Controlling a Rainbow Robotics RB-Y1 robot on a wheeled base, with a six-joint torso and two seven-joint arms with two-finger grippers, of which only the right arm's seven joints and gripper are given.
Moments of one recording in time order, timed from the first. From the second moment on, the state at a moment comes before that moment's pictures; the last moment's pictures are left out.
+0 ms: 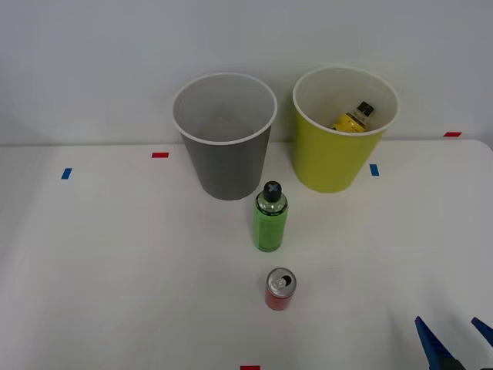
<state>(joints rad) 0.96 -0.57 0.05 -2.11 0.14 -0.22 0.77</state>
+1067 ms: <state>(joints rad) 0.99 -0.60 0.14 -2.11 0.20 -0.34 0.69</state>
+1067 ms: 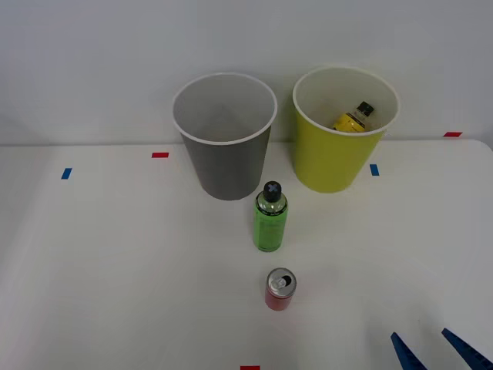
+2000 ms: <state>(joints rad) 1.11 -0.33 0.01 -1.96 0.64 -0.81 0.45</state>
